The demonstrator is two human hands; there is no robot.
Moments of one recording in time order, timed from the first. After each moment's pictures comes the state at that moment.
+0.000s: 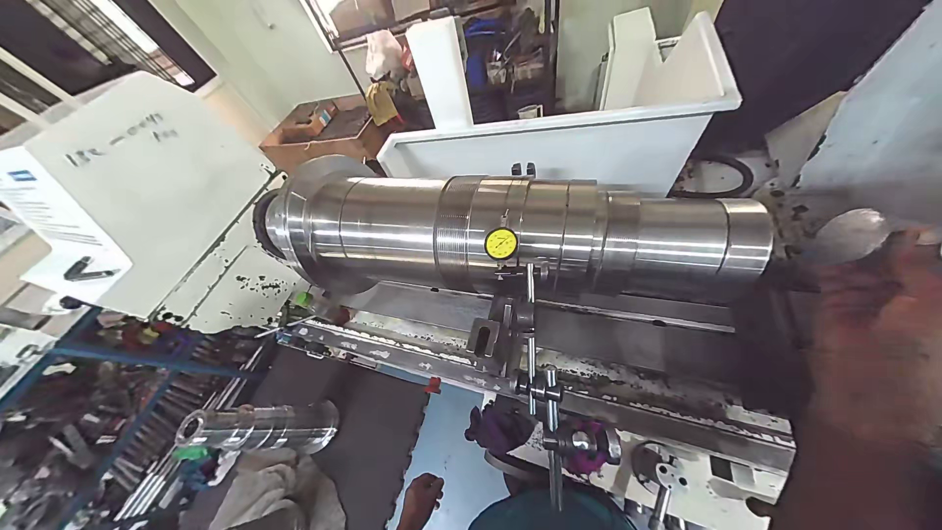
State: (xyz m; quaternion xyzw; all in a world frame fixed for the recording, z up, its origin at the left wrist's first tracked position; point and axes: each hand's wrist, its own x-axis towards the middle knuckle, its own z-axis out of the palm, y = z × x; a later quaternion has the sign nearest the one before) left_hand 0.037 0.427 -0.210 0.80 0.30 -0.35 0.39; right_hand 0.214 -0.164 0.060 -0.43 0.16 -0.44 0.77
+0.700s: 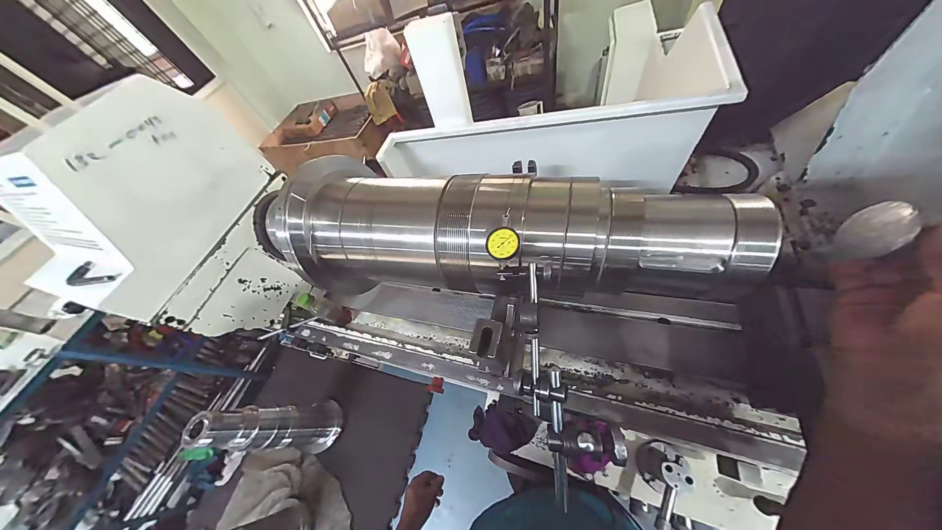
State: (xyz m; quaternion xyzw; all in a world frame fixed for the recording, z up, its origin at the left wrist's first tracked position) left_hand 0.042 0.436 -0.209 0.81 0.29 -0.35 0.38; right_hand 0.213 -0.172 0.058 -0.39 0.19 -0.44 0.78
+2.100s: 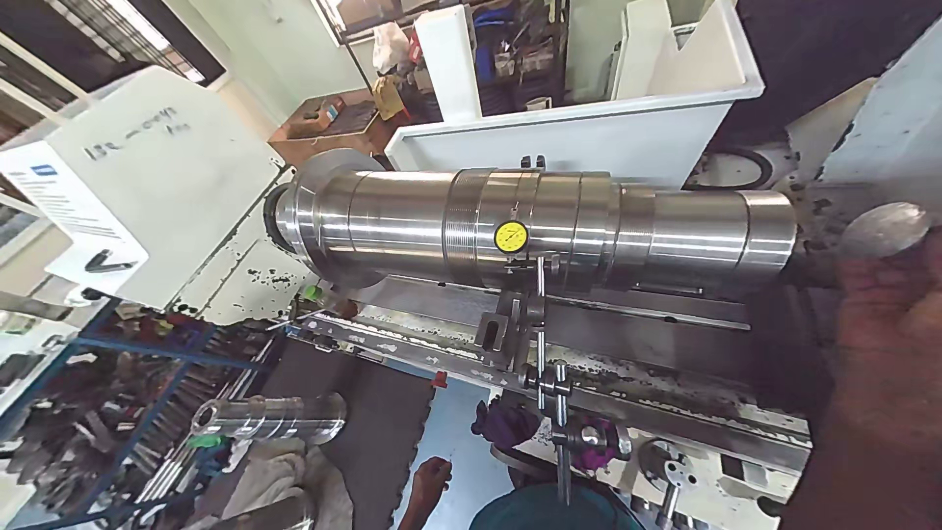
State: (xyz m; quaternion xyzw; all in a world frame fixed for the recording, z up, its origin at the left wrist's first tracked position) left_hand 0.048 0.417 -0.195 0.80 0.28 -0.32 0.43; right_hand 0.213 -0.167 0.057 -0.40 0.19 -0.44 0.78
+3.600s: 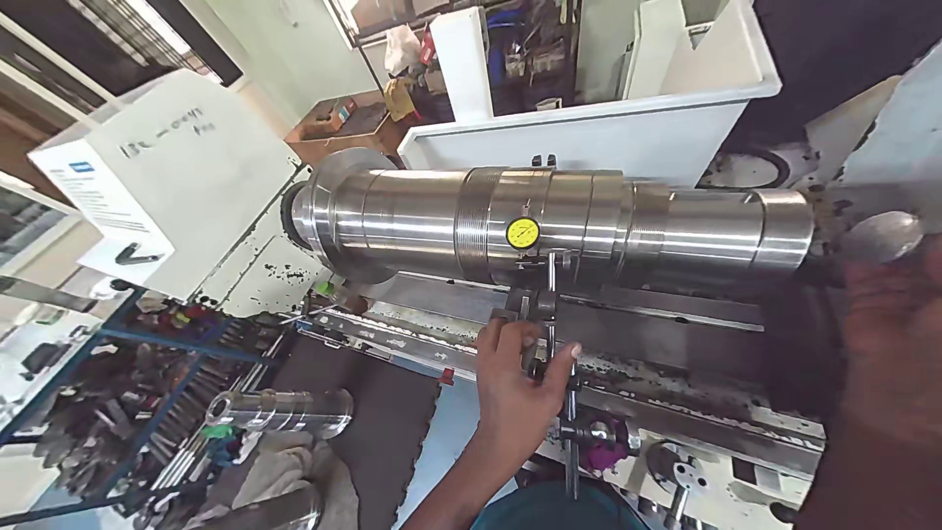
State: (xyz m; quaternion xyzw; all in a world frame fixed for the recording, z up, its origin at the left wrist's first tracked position) left_hand 0.172 0.207 0.090 0.86 -0.10 0.21 0.46; right_hand 0.209 -0.159 0.050 -0.42 0.18 -0.42 0.78
